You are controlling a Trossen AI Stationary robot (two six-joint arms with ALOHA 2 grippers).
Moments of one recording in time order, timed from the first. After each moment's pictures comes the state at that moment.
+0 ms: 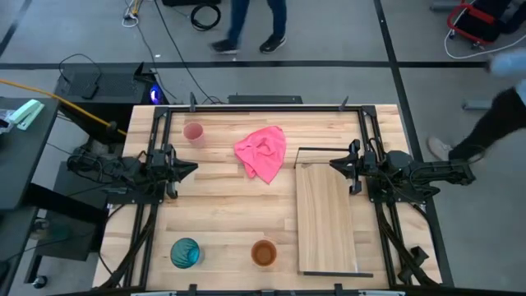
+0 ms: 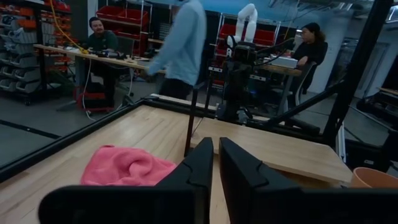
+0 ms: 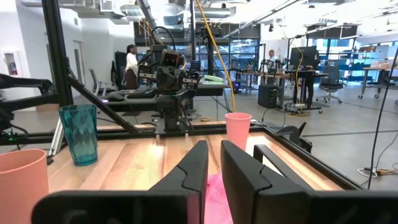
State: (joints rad) left arm -0.34 0.01 0.15 -0.07 -0.57 -0.15; right arm 0.03 0.01 0.01 0.12 0.16 -0.02
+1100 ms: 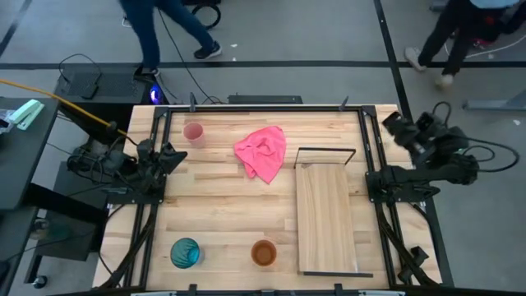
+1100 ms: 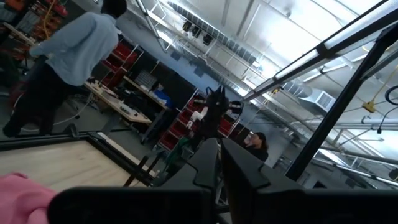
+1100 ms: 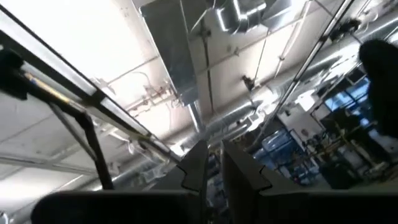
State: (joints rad) left arm -0.34 0.01 0.15 0.29 -0.58 -0.46; right arm 0.03 0.05 0.49 0.26 0.25 0.41
